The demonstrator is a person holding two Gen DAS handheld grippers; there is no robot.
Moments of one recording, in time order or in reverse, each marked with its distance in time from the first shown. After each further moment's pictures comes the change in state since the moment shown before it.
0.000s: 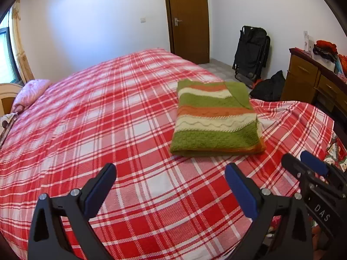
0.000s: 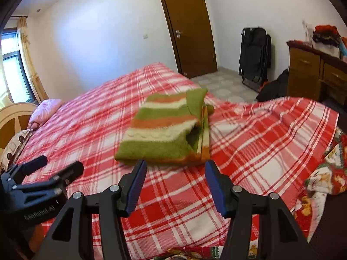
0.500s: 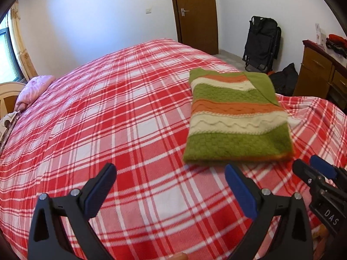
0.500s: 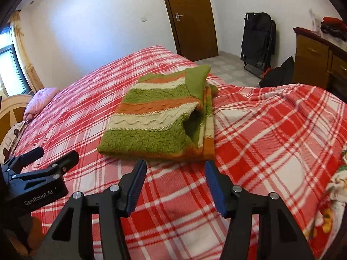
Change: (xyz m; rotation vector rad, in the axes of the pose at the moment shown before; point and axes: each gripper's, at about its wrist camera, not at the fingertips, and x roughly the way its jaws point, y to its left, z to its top) left arm 0.064 0.006 0.011 0.004 0.071 0.057; right arm 0.067 -0.011 -0.006 0.001 0.130 -0.002
